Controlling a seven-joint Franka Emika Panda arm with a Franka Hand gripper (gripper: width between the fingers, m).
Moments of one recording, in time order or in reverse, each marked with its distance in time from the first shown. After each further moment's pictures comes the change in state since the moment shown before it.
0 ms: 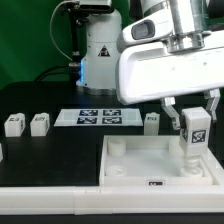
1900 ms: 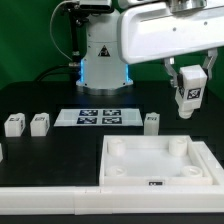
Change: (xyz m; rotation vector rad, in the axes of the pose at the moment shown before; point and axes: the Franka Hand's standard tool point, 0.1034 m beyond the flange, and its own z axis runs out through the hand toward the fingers) arm -0.026 -0.016 -0.063 0.036 -0.263 0.014
